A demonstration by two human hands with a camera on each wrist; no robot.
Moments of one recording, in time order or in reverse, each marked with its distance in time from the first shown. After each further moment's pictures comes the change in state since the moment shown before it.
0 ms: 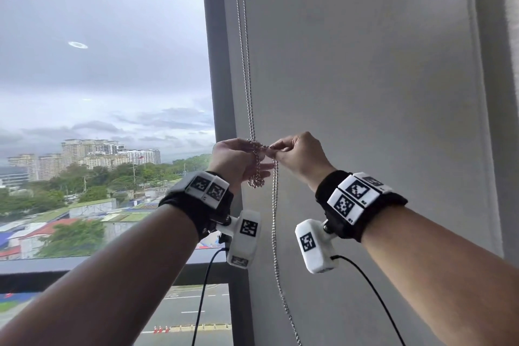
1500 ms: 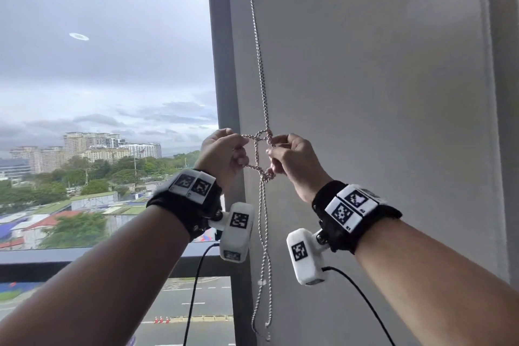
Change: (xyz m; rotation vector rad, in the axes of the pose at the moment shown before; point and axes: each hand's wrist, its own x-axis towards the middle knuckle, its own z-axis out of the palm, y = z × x) left_hand 0.018 -0.007 -0.029 -0.211 0.063 0.064; right_hand -0.022 -0.006 0.024 0.597 -0.058 0.210
